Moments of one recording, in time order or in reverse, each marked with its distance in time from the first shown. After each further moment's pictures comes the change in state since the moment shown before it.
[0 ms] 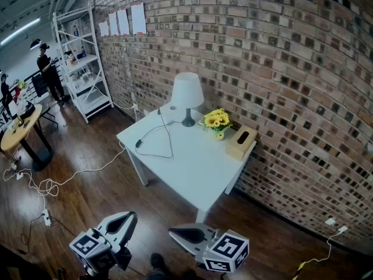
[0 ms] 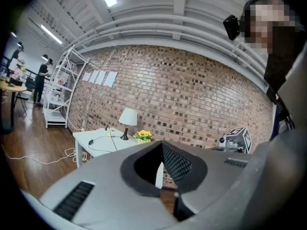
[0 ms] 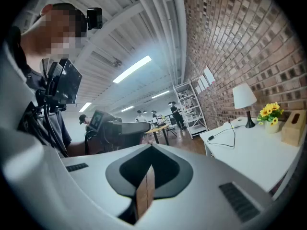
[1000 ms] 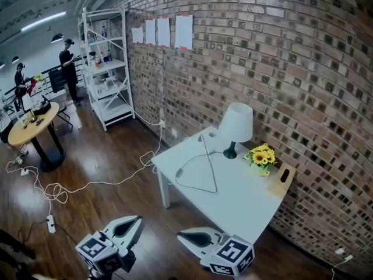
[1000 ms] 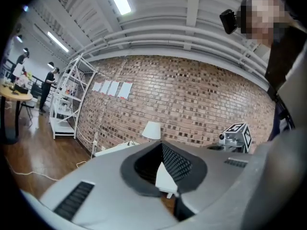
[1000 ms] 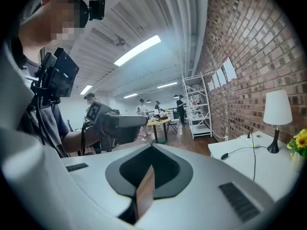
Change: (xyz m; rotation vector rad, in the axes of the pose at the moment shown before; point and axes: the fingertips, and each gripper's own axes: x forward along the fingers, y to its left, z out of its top) left arm -0.047 0.225 0.082 0.017 -0.069 0.069; right arm 0.237 -0.030 0.049 -0.143 0.129 0.028
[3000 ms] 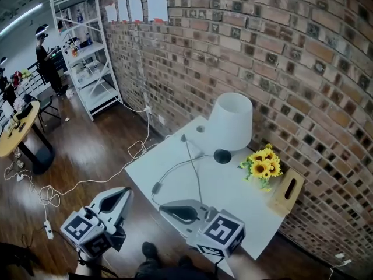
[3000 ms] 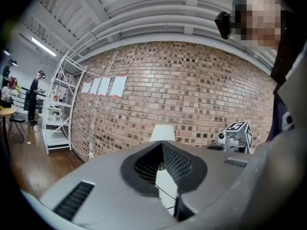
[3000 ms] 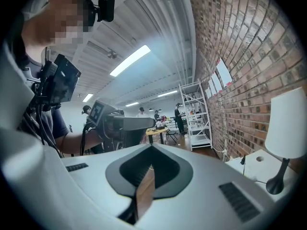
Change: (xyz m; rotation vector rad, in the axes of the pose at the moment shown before) left arm 0.266 0.091 0.061 0.138 0.039 0.009; right arm 0.047 -0.260 0.067 -0.009 -0.140 0.076
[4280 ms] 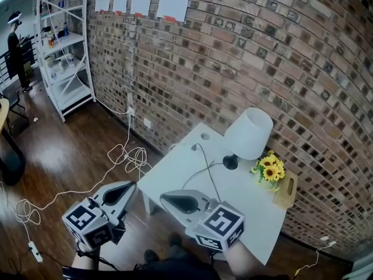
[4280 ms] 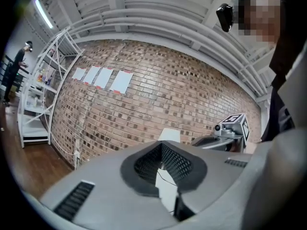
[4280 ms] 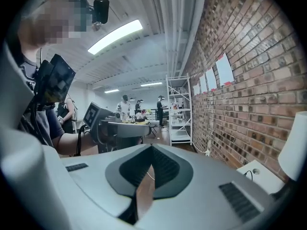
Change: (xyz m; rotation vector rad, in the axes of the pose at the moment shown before) left arm -0.013 0.217 -0.006 -0.003 -0.057 -0.266; right arm 0.204 -0.039 0.031 -0.057 0.150 -0.290
